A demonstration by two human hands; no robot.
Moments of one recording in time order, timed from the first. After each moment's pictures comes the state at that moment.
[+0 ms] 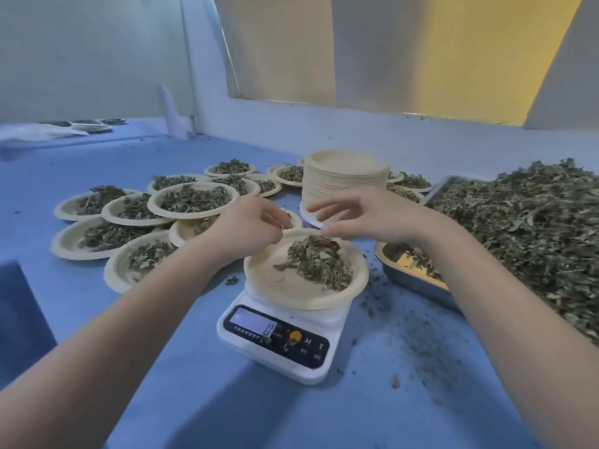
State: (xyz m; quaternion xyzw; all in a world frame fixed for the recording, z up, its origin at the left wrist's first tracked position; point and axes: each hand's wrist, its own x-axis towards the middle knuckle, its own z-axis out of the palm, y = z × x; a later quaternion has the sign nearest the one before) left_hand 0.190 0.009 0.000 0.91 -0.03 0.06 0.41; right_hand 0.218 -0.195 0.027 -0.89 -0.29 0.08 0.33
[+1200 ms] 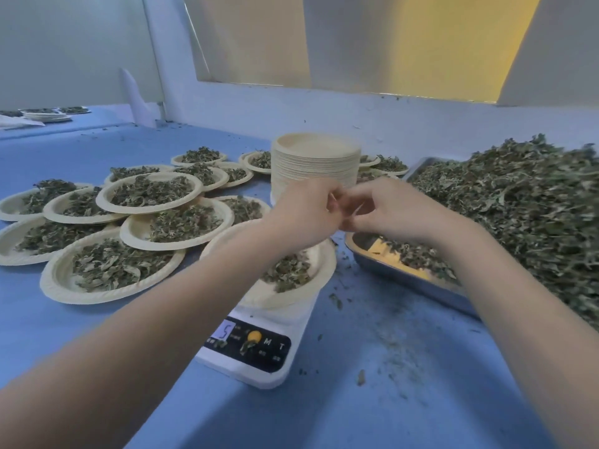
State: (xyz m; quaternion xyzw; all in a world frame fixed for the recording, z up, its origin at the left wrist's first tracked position) left_hand 0.217 -0.096 -0.002 0.92 -0.20 0.14 0.31; right_hand 0.220 -0.246 0.015 -0.94 -0.23 -0.02 0.24
